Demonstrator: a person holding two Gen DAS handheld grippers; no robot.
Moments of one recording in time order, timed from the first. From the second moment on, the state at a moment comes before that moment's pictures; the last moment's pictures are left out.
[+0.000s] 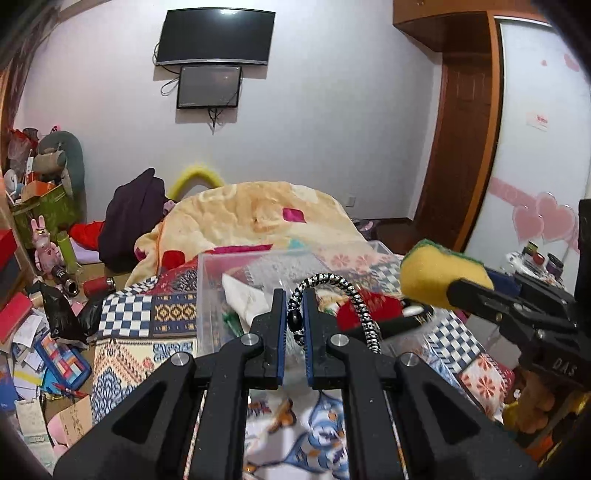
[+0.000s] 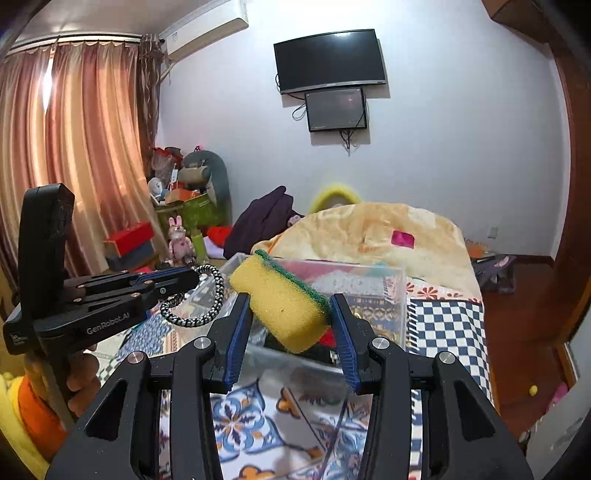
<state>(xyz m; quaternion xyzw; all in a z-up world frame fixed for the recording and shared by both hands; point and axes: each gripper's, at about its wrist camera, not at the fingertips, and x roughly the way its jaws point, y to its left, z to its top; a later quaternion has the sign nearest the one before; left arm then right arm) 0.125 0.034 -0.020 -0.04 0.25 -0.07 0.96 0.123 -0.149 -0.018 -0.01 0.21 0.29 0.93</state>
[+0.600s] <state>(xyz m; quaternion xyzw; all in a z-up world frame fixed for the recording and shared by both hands) 0.182 0.027 -0.068 -0.03 0.31 -0.05 0.95 0.175 -0.122 -0.064 -0.03 0.30 0.26 0.92</state>
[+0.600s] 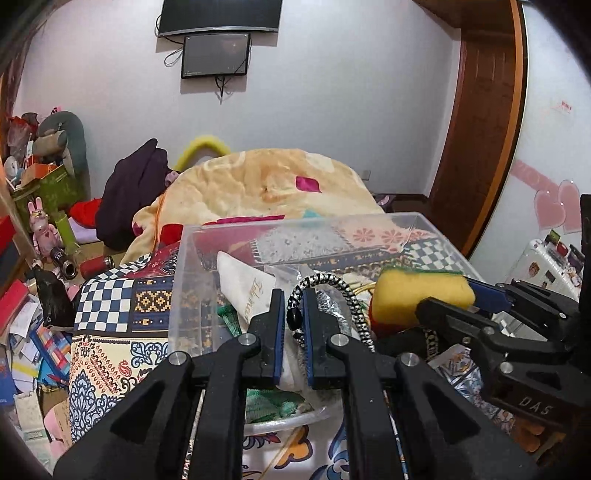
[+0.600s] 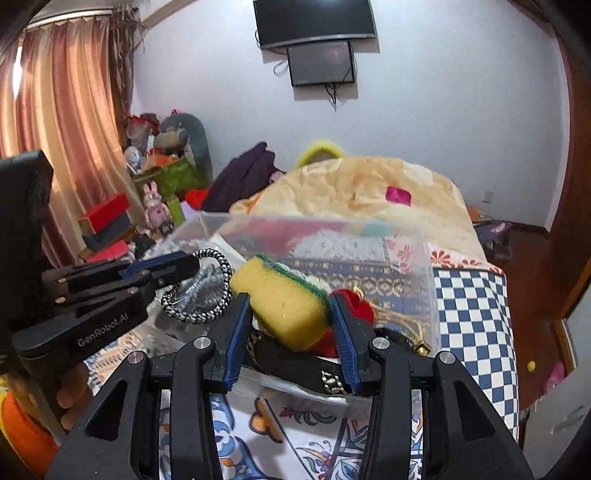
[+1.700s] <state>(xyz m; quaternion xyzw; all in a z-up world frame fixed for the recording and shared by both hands) 0.071 0.023 0.021 -0.02 0.15 -0.03 0.99 0.101 -0.160 0.016 0.00 0.16 0.28 0.95</state>
